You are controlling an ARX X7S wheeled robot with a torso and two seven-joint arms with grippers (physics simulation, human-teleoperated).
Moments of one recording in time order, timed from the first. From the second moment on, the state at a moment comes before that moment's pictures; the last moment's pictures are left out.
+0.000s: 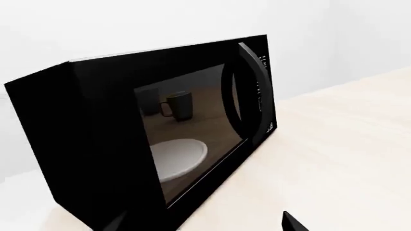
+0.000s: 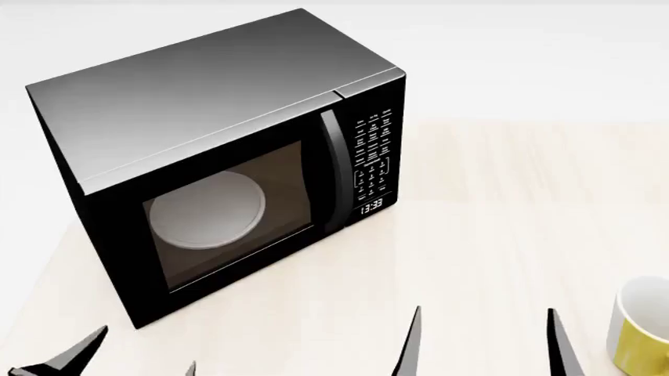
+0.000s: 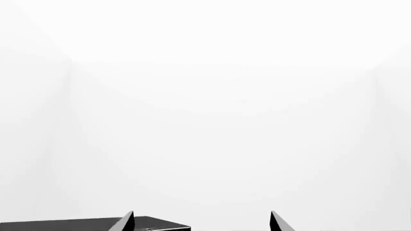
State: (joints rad) left arm -0.08 -0.38 0.38 -0.03 -0.18 0.16 -0.08; right arm -0.05 0.32 -0.28 -0.22 0.02 -0.56 0.40
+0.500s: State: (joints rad) left arm -0.01 -0.44 0.02 0.07 -0.28 0.22 -0.37; right arm 0.02 0.35 -0.14 -0.19 0.17 -0.43 0.49
